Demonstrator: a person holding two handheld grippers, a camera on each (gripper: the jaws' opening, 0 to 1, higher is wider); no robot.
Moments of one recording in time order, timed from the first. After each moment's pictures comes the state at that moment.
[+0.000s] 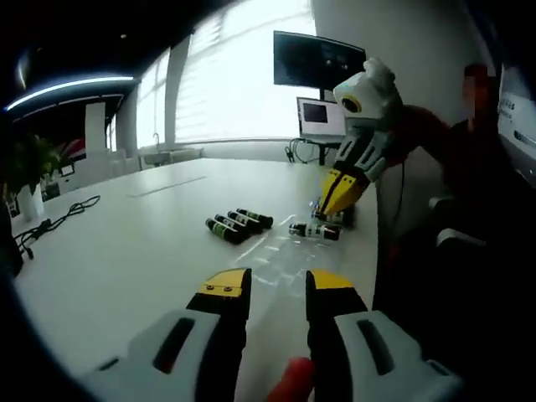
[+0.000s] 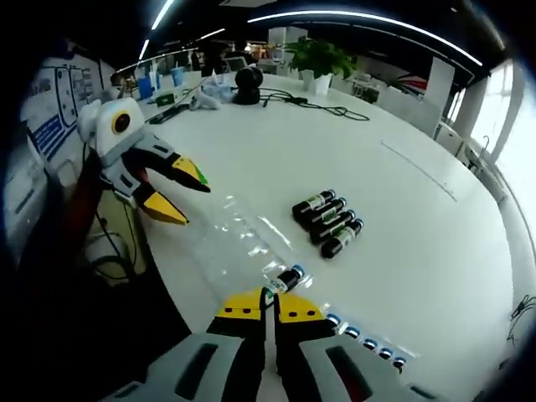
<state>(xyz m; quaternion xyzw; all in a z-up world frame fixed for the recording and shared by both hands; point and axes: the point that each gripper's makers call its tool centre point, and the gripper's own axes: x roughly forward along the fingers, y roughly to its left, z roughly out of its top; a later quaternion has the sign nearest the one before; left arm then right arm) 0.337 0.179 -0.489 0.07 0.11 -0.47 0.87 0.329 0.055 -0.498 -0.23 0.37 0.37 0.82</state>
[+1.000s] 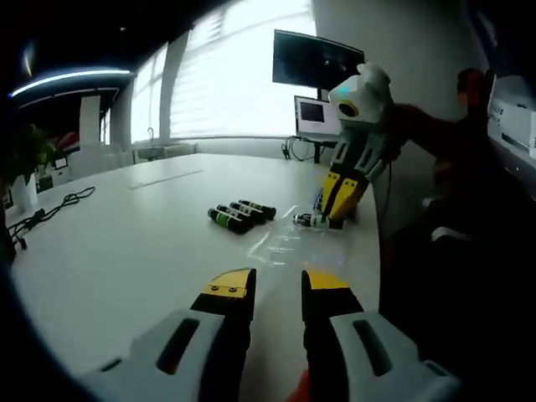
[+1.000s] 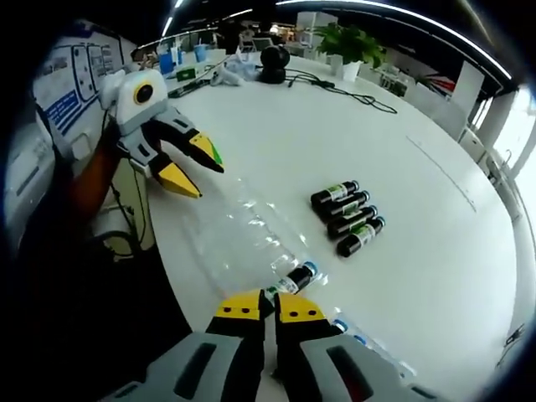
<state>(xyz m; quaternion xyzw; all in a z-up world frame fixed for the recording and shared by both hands) 0.343 0.183 -0.504 0.06 0.13 -0.48 0.86 0.330 0.055 -0.512 -0.25 0.40 0.39 0.79</state>
